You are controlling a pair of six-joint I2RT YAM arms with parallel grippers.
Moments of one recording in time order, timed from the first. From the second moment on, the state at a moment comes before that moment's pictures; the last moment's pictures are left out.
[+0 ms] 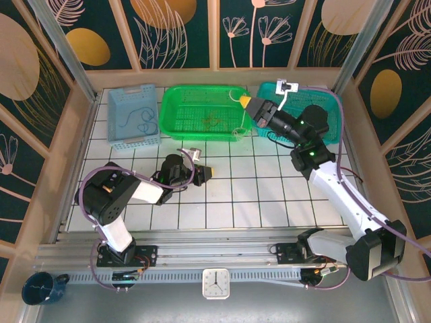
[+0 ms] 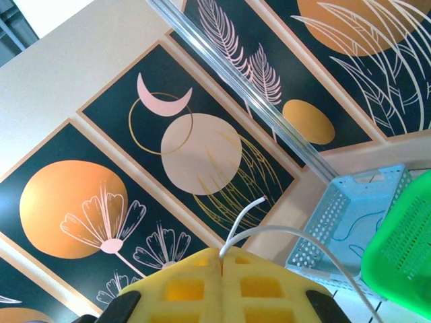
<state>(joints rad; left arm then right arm) -0.60 1.74 0.51 0.80 0.40 -0.56 0.41 1.16 1.02 0.39 -0.60 0.91</state>
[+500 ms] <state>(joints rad) -0.60 1.63 0.56 0.72 0.39 -0.53 0.41 1.16 1.02 0.45 -0.69 0.99</state>
